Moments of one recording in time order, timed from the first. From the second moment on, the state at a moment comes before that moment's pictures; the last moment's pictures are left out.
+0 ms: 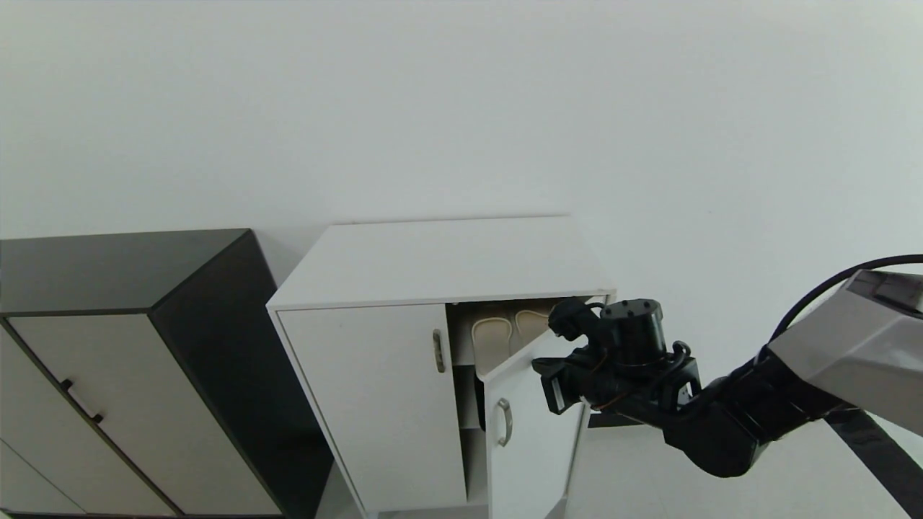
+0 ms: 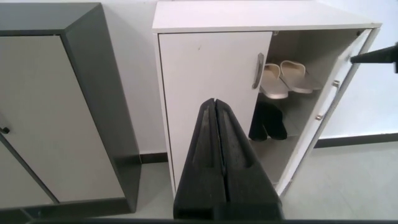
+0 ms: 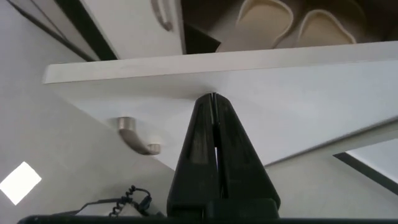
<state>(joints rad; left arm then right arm) 0.00 0.00 0.00 0.00 -0.02 -0.02 0.62 2.12 -0.92 -0.81 0.05 -0.02</state>
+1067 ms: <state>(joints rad) 0.00 0.00 0.00 0.00 -0.02 -0.02 0.54 2.35 -1.25 -0.80 0.05 0.01</state>
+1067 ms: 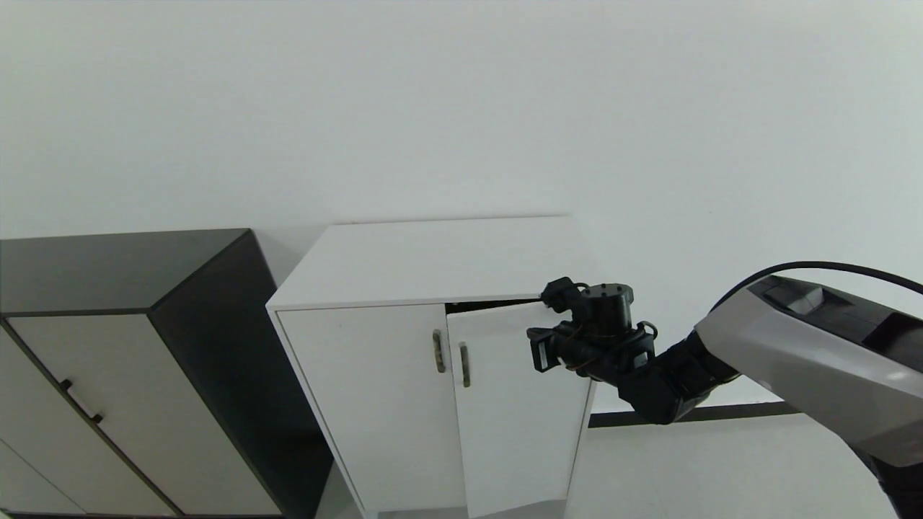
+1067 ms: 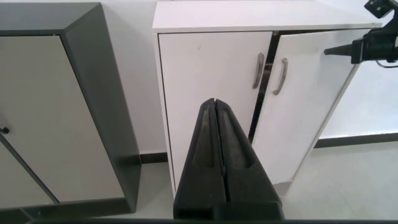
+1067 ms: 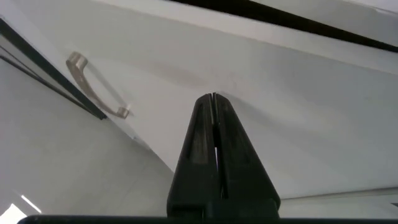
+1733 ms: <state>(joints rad) 0.00 0.00 0.00 0.00 -0.02 -0.02 0.52 2.38 -1.28 -0.80 0.05 0.01</state>
